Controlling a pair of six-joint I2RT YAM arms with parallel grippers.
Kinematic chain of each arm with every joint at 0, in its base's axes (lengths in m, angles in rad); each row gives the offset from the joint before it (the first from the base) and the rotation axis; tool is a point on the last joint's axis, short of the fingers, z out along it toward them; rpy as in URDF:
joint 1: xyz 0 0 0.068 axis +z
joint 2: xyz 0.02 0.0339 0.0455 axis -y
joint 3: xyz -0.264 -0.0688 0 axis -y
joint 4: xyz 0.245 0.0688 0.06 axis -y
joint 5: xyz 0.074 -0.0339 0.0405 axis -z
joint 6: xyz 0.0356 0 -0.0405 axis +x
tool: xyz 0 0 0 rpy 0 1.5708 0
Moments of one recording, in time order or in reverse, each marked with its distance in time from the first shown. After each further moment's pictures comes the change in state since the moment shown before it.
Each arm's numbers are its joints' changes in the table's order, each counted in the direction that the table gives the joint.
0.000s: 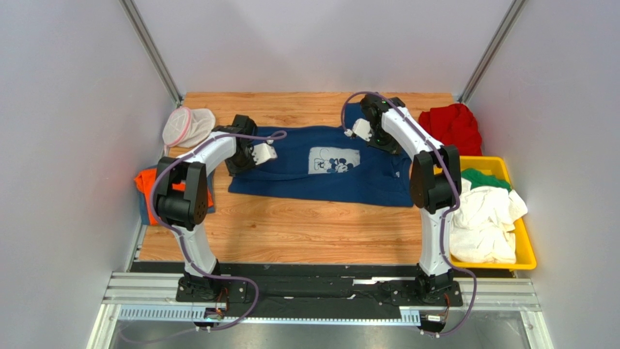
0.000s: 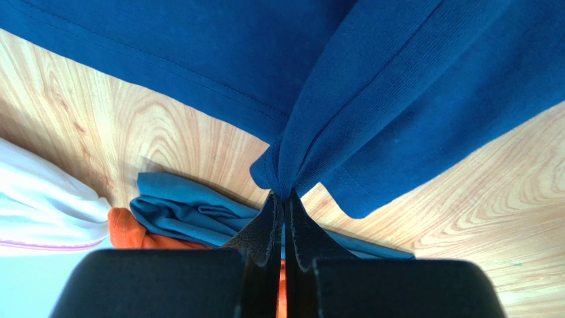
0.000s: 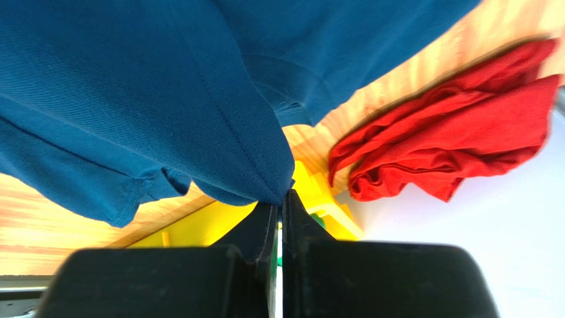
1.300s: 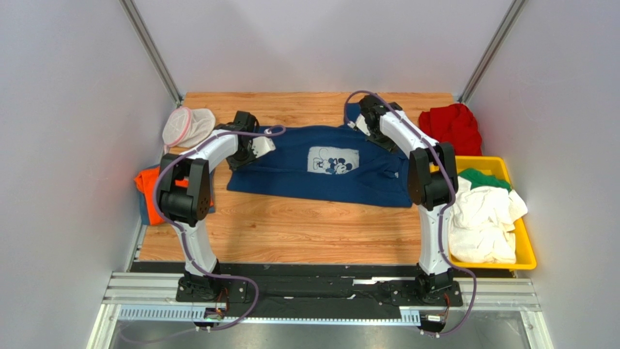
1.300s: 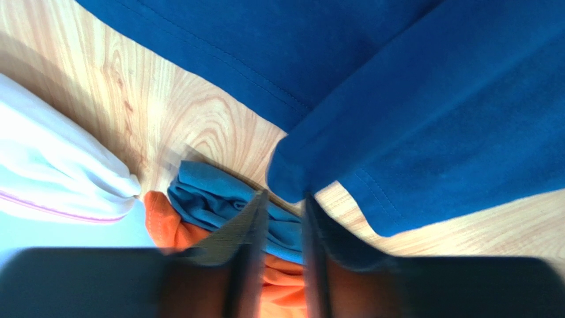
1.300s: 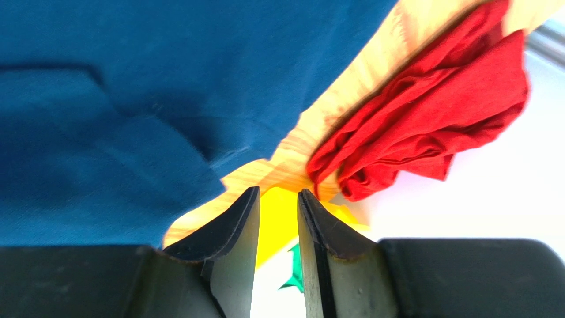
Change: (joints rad) left arm -0.001 -0.048 0.045 0.082 -0.103 -0.078; right arm -0.010 -0.053 -0.049 0.222 0.145 0.134
